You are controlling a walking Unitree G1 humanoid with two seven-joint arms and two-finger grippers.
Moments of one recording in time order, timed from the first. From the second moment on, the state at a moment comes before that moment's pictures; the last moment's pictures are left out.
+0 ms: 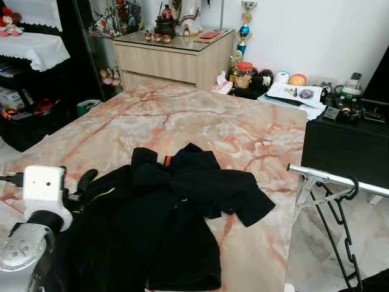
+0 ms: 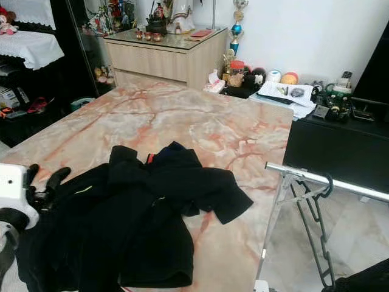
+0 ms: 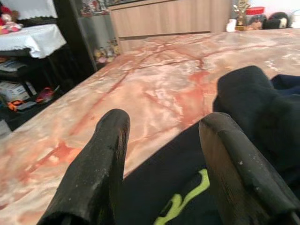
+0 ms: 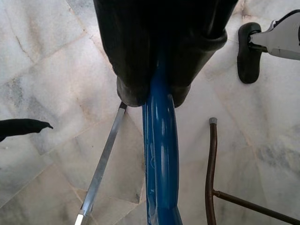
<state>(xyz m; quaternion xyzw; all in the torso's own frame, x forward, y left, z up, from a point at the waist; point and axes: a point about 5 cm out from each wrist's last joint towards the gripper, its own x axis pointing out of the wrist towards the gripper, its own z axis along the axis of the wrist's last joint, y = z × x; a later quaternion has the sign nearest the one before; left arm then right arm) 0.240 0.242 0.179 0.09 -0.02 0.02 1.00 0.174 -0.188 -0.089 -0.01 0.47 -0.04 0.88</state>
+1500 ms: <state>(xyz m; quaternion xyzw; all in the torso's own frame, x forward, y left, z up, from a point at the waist) 0.243 0.244 0.188 0.09 -0.07 0.04 0.99 0.173 -0.180 -0.090 0.00 0.48 -0.04 0.88</state>
